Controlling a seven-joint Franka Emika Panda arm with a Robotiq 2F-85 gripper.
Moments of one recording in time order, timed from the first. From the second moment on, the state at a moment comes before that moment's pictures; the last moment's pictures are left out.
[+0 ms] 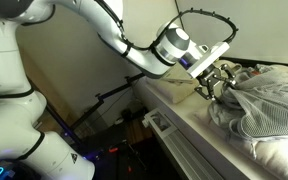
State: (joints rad) arm 0.03 0.48 0.06 -2.00 -1.05 2.58 -0.54
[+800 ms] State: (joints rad) arm 0.01 0.44 0.12 -2.06 -0.82 2.57 -0.68
